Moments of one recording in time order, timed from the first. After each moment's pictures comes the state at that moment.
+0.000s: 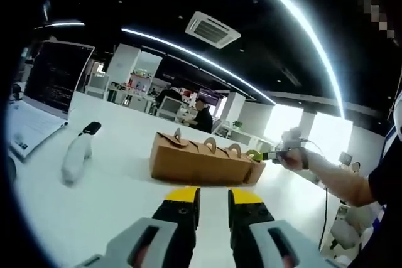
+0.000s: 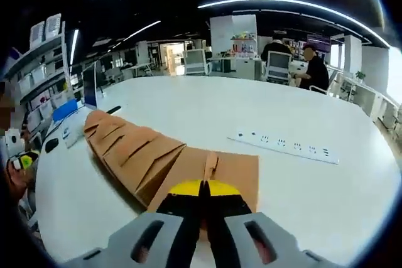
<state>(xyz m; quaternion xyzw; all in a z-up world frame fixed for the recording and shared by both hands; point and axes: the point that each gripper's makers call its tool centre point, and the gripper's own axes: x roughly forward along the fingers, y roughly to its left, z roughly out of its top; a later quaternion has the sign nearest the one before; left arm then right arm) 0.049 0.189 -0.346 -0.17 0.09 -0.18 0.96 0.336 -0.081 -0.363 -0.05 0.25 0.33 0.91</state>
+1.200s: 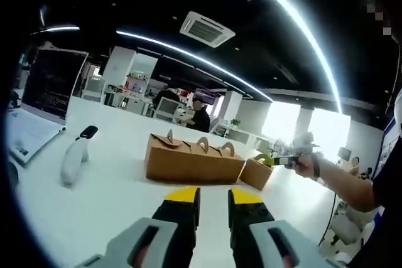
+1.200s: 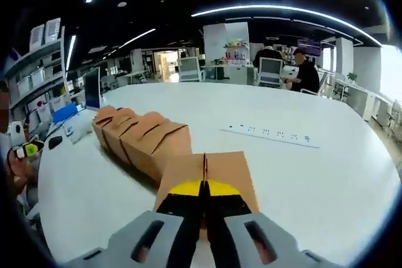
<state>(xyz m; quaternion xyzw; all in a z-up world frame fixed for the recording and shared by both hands) 0.037 0.176 -0.341 -0.15 0.09 -0.19 0.97 0.263 -0.112 -0.356 -0.06 0.21 0.32 0.92</state>
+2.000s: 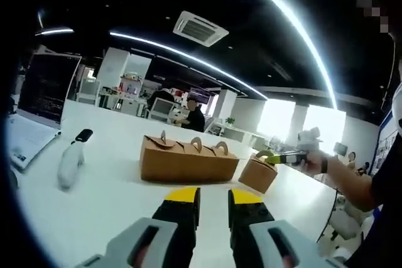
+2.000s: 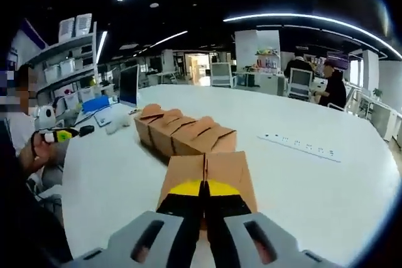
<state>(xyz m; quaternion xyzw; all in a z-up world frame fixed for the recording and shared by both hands) 0.033 0.170 -0.337 -0.14 0.09 -0.20 0.96 0.212 -0.081 -0.335 -0.09 0.18 0.45 0.87</state>
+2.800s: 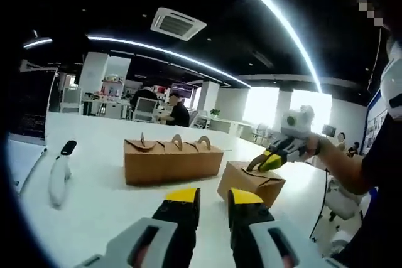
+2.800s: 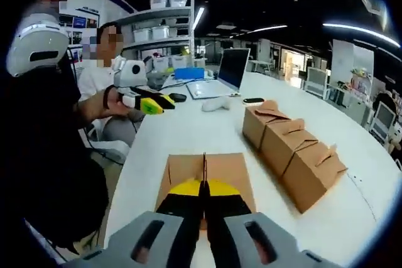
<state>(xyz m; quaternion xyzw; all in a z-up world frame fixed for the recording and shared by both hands) 0.032 0.143 -0.331 -0.08 0.10 -0.26 0.96 0.095 0.009 -0.343 -0.18 0.17 0.70 0.67</state>
